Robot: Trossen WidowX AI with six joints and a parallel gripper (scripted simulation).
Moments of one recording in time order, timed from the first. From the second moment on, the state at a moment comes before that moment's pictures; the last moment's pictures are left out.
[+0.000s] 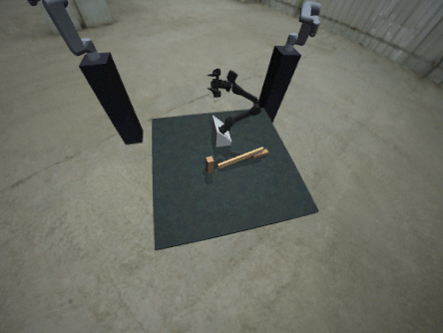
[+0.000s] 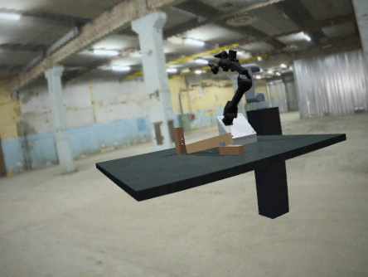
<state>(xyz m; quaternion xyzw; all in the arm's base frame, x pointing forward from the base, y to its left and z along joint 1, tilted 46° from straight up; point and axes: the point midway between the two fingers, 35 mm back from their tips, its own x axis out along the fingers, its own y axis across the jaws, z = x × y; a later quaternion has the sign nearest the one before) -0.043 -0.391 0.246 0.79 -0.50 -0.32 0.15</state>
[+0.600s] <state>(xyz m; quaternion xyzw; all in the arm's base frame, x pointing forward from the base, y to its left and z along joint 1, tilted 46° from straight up) 0.125 -0.367 0.160 0.75 -0.06 -0.42 0.51</state>
